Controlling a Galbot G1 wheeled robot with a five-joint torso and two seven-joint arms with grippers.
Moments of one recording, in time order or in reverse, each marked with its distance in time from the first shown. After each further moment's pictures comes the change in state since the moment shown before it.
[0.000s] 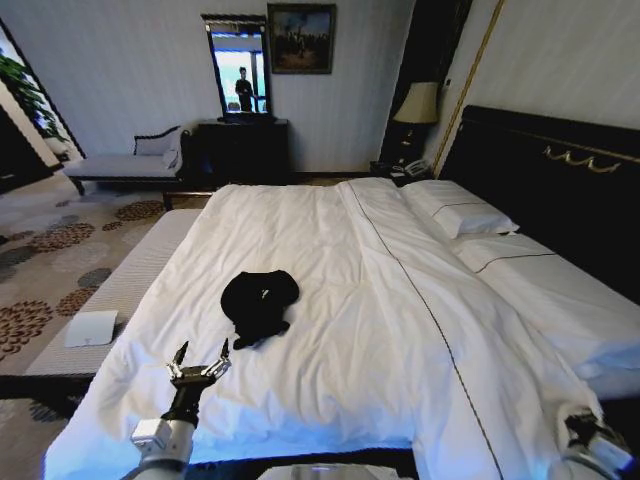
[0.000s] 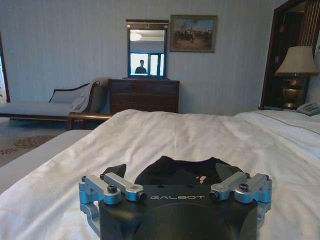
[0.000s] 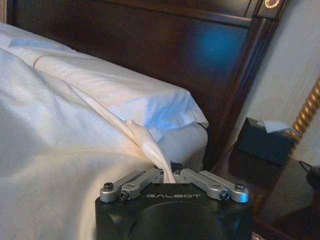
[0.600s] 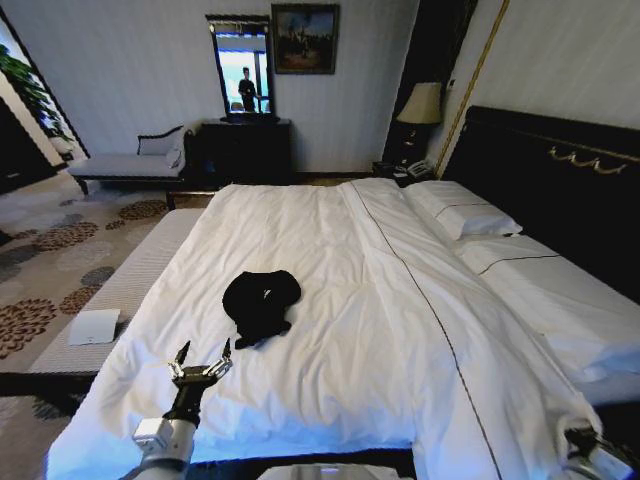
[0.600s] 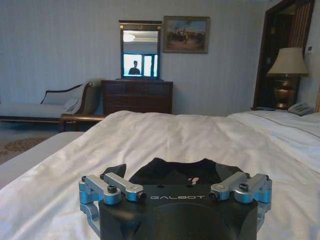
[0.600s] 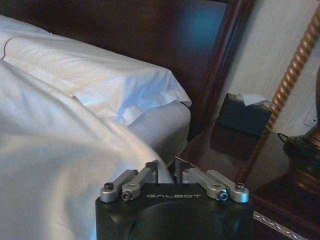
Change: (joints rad) left arm -0.008 0.005 0.008 -0.002 0.005 0.006 0.000; right arm -0.023 0.003 0.005 -0.019 0.069 0.001 0.007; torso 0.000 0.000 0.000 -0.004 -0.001
